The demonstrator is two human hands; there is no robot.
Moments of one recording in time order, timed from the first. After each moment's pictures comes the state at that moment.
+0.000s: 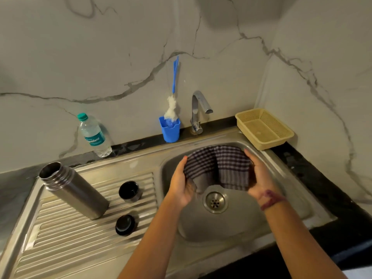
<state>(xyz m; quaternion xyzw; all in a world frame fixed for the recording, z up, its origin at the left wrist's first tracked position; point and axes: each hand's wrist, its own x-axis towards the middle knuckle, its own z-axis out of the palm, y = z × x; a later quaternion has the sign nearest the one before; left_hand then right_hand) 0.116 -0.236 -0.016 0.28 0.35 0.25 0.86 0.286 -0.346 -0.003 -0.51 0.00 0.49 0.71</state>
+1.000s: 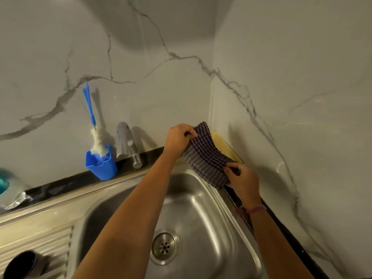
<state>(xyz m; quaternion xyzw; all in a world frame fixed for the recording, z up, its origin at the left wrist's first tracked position) 0.436 -0.141 0.022 0.85 0.28 0.27 0.36 0.505 -0.354 -0.028 -0.82 -0.24 0.11 0.52</state>
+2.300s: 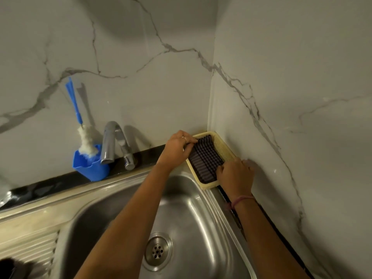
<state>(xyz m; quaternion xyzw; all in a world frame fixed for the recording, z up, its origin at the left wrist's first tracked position) 0.445 -0.131 -0.021 0.91 0.22 0.24 0.26 0.533 -0.309 -0.025 -0.94 -0.31 -0.02 0.12</state>
